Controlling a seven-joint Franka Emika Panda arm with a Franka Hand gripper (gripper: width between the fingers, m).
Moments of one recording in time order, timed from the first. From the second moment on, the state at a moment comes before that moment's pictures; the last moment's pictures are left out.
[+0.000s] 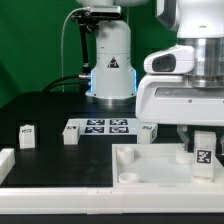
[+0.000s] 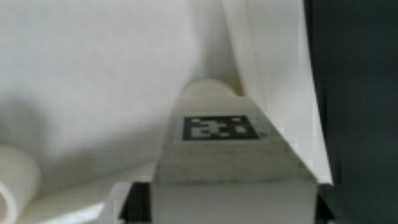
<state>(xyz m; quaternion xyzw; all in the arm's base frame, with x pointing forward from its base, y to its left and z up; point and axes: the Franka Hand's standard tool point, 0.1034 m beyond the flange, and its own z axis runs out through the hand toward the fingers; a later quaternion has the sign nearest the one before) 0.626 0.120 0.072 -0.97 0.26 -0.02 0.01</state>
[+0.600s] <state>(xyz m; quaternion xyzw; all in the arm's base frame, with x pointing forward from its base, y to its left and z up) 0.625 0.119 0.071 -0.78 0.63 -0.02 0.00</state>
